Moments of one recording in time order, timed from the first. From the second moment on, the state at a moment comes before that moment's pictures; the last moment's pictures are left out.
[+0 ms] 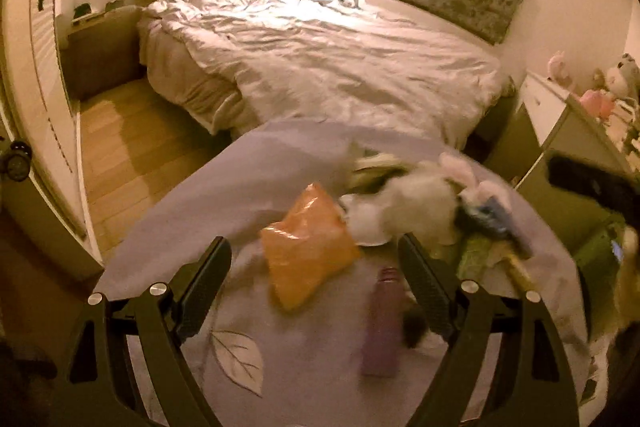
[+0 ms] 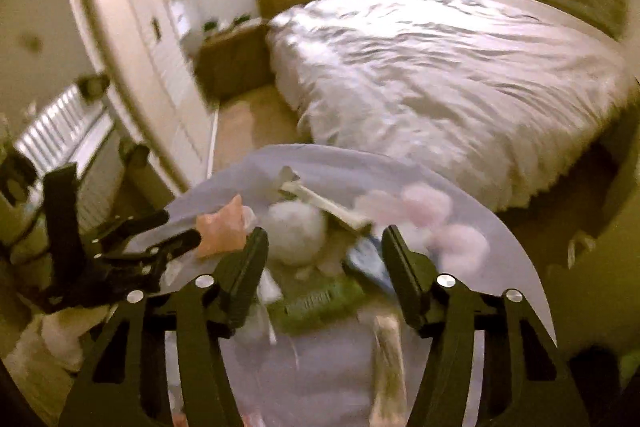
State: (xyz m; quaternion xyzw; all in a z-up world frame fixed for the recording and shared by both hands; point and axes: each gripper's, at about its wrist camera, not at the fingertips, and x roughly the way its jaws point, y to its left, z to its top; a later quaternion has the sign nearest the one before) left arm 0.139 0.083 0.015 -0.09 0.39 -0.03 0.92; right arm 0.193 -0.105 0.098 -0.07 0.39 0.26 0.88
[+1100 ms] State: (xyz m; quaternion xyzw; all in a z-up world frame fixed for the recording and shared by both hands) left arm 0.116 0.098 0.019 -0.11 0.38 -0.08 0.92; right arm 0.228 -0.123 0.090 0.06 0.42 0.28 0.86
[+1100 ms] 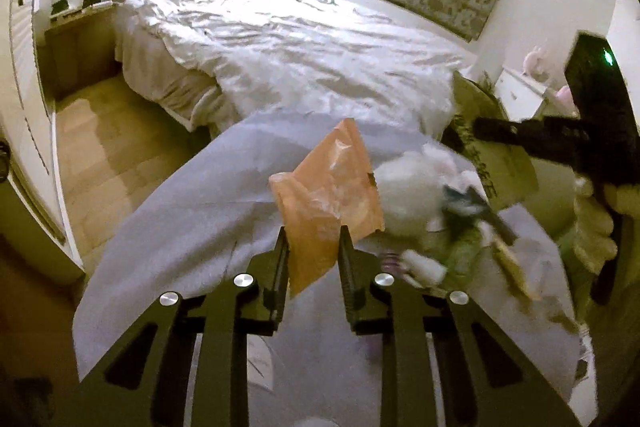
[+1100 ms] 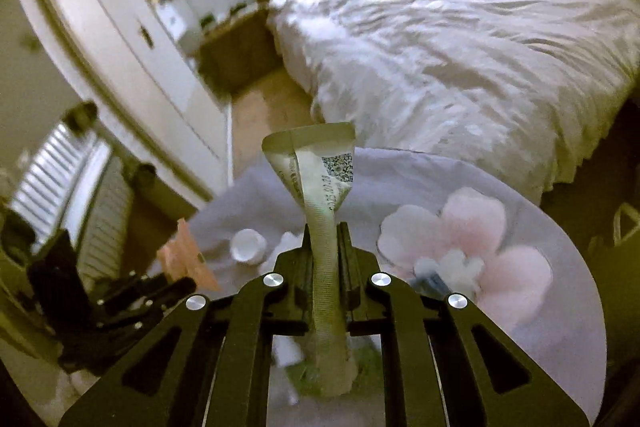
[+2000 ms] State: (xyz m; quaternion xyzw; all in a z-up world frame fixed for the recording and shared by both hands) left arm 0.052 -0.220 0.087 0.01 0.32 -0.33 0.89; right arm -0.007 -0.413 0.104 0.24 0.26 0.02 0.93
